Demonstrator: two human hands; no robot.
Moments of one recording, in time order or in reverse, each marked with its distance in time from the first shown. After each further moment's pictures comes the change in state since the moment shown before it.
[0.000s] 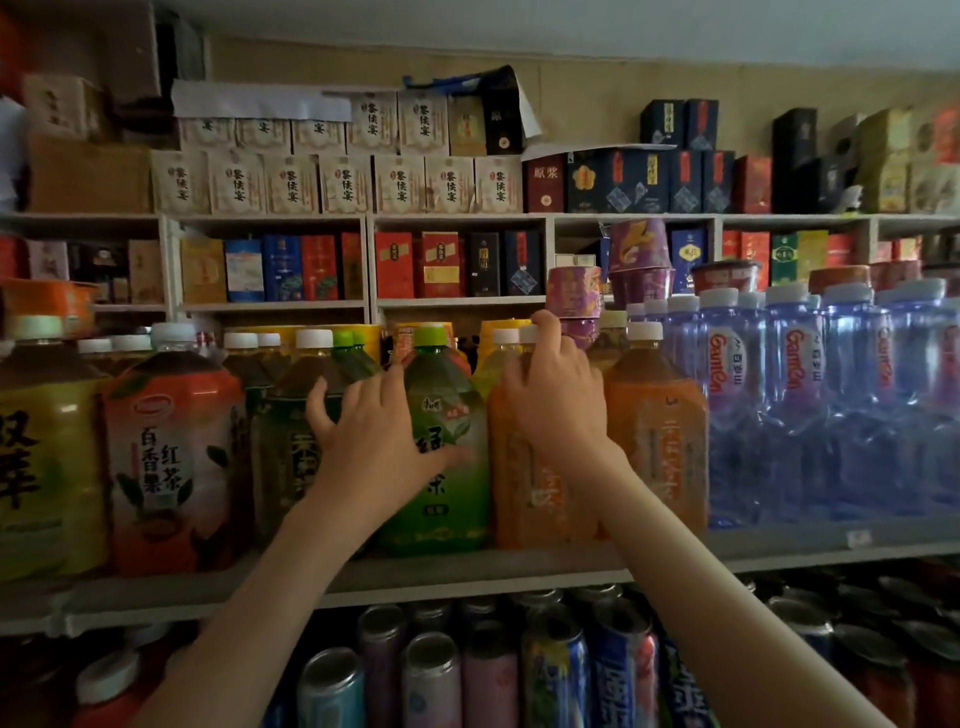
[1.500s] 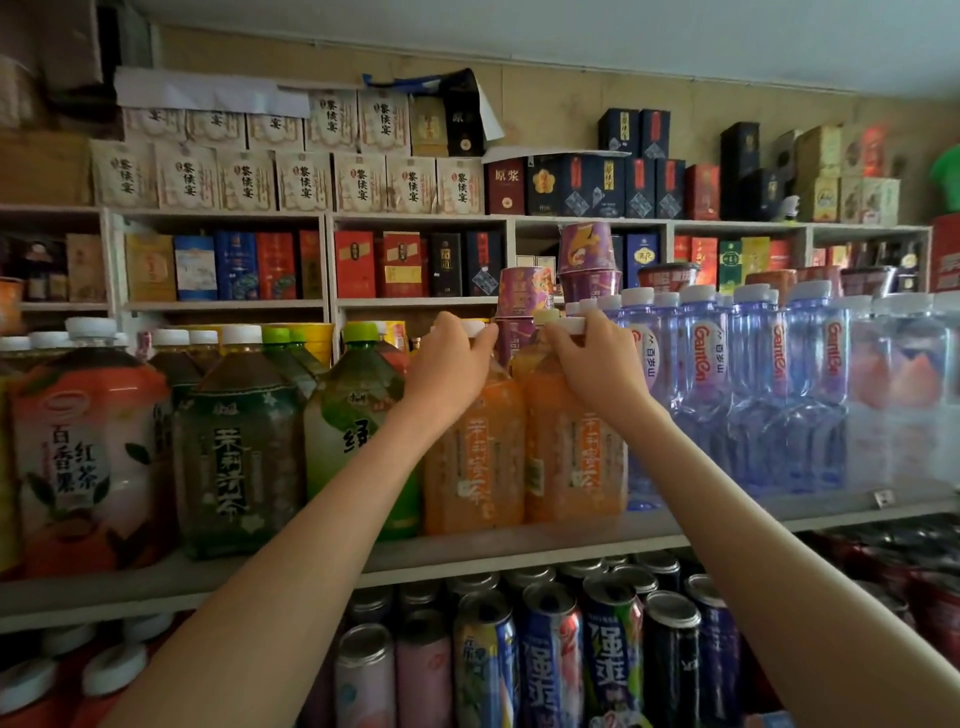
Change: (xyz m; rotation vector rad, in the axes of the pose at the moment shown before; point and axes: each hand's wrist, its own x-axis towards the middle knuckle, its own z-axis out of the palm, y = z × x) left_hand 0.054 0.122 -0.004 -0.685 -0.040 -0.074; right_hand 0.029 0.088 -0.060 0.188 -0.038 0.191
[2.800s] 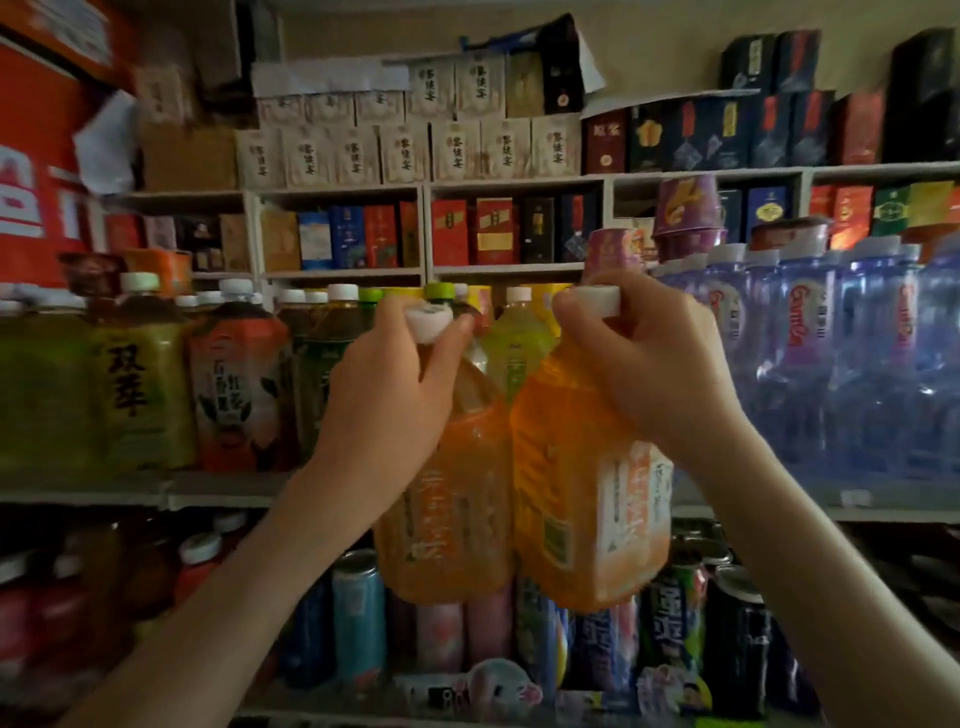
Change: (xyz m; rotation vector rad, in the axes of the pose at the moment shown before) left_hand -0.129 0.013 -0.097 0.075 0.312 0.221; right_hand -0.092 -0.067 -0.047 0.375 -0.062 -0.263
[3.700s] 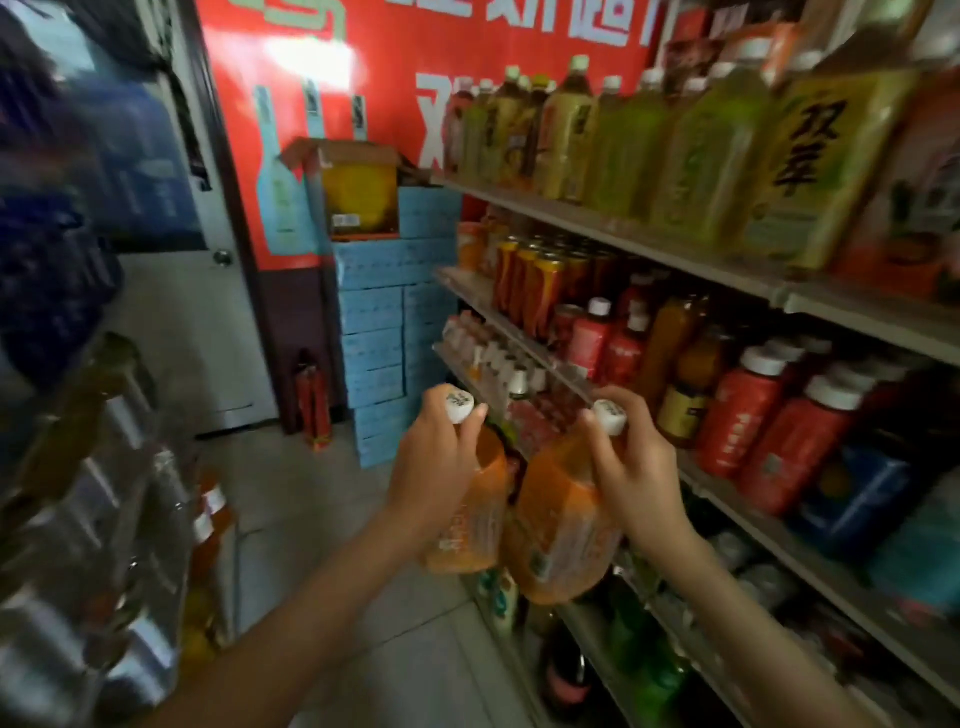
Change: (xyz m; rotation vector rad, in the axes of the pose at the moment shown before) left_hand -0.284 -0.169 -0.281 0.813 0.285 -0.839; right_hand -0.264 -0.115 0.340 0.740 -0.762 -0.035
